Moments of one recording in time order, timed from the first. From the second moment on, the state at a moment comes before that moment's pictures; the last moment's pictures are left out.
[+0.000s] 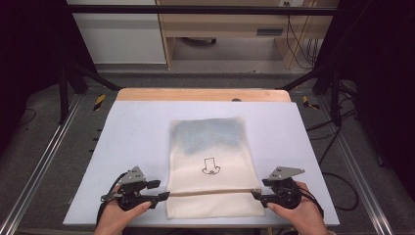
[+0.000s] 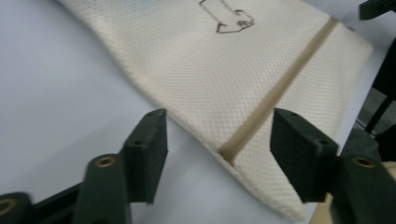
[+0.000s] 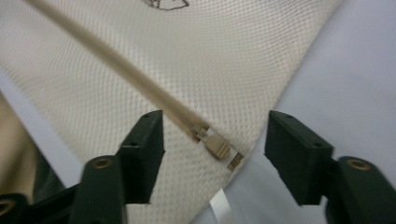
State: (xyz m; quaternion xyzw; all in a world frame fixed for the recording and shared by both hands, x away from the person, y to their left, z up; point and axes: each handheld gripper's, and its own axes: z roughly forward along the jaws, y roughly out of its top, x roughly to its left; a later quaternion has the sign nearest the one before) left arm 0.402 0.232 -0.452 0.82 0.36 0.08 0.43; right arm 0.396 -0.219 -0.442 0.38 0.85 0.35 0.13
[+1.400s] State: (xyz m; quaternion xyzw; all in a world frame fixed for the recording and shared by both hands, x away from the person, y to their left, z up) left arm 0.440 0.294 -0.407 0.85 0.40 0.16 0.30; right arm 0.438 -0.256 -0.394 0.48 0.80 0.30 0.19
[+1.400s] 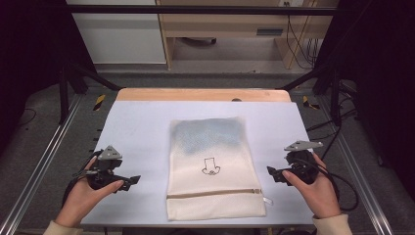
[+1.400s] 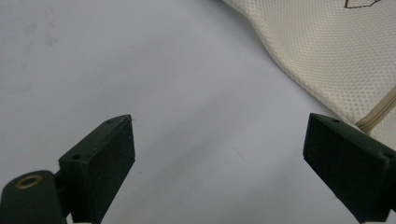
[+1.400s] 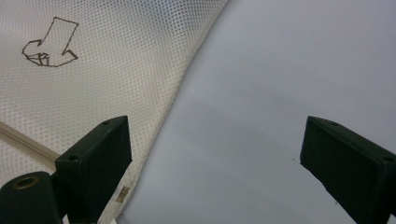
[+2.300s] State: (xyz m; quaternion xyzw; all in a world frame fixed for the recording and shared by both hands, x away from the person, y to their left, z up) left arm 0.438 0.340 -0.421 0.84 0.43 0.17 0.27; right arm 0.417 -0.305 -0.427 0.53 0.78 0.29 0.18
